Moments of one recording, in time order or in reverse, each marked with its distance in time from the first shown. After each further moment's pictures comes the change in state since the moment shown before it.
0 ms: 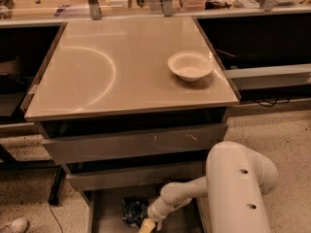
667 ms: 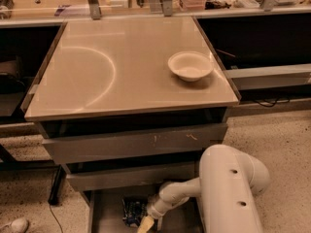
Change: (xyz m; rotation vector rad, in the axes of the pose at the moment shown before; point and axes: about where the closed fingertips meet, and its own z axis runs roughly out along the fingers) arm 0.001 -0.026 0.024 0.026 0.000 -0.020
